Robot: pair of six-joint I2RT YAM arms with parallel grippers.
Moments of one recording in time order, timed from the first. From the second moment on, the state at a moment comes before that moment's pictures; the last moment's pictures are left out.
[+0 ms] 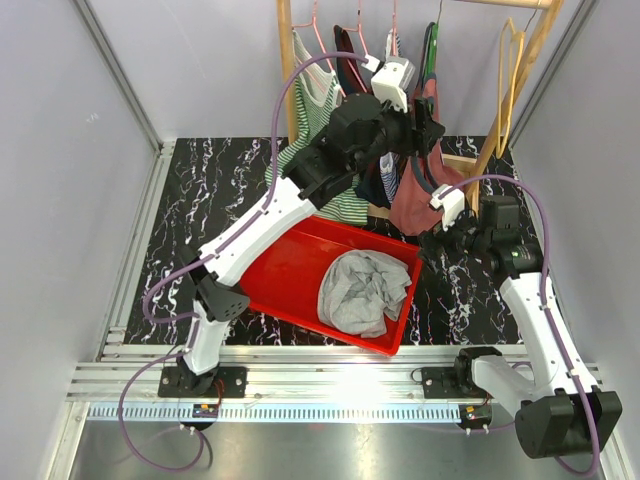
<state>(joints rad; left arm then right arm) -0.92 2.03 2.42 -0.39 -0.07 -0.37 0.07 0.98 0.92 -0.65 -0.46 -0.48</state>
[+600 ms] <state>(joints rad) -0.92 2.13 2.43 -0.34 -0.18 -0.28 0.07 0.97 0.92 -0.65 -0.46 -0.48</state>
